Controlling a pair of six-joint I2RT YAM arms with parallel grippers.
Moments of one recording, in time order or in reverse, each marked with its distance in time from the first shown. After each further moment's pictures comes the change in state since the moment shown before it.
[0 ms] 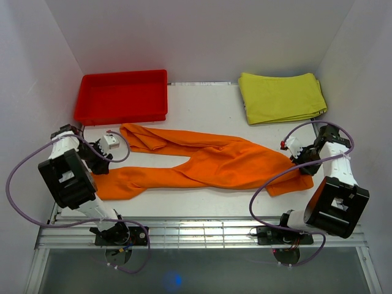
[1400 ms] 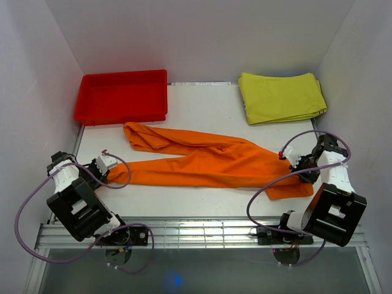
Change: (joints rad) left arm 0.186 -0.323 -0.395 0.137 0.159 0.146; right arm -0.024 -0.063 -0.122 0.038 0.038 -0.068
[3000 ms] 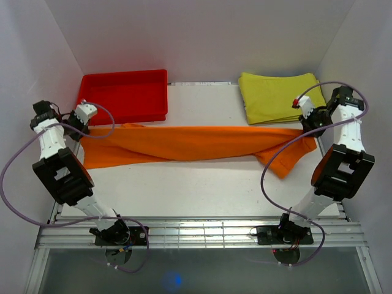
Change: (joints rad) left arm -0.105 0.323 0.557 0.119 -0.051 -0.329; right arm 0.021 0.391 0.612 -0.137 -0.185 0.159
